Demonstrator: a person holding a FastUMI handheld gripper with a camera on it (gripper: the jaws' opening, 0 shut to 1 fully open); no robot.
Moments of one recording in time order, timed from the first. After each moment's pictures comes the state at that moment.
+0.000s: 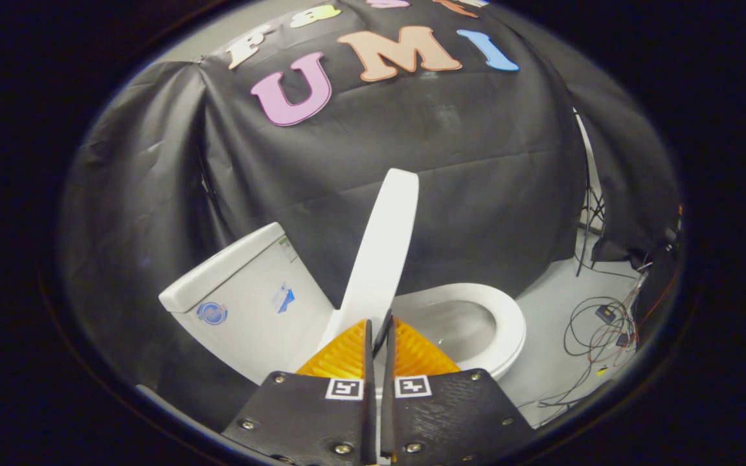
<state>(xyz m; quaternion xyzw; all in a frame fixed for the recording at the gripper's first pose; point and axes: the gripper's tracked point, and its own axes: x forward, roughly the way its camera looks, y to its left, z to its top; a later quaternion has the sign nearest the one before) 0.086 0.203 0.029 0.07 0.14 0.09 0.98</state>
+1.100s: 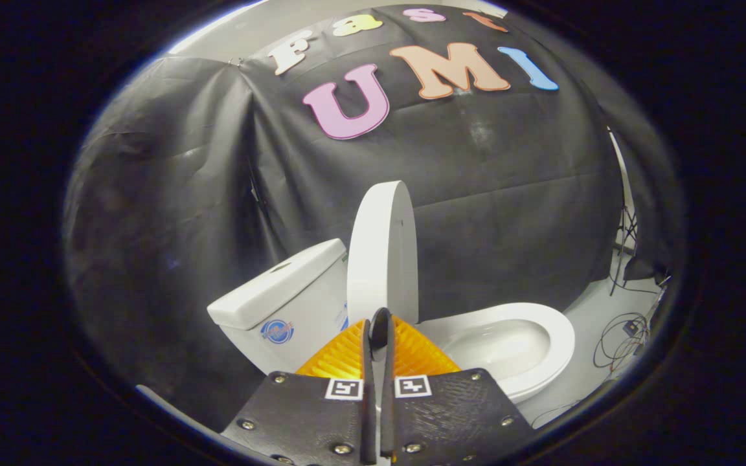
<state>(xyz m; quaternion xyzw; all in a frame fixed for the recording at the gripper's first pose) 0.075 0.311 0.057 0.07 0.09 0.17 0.98</state>
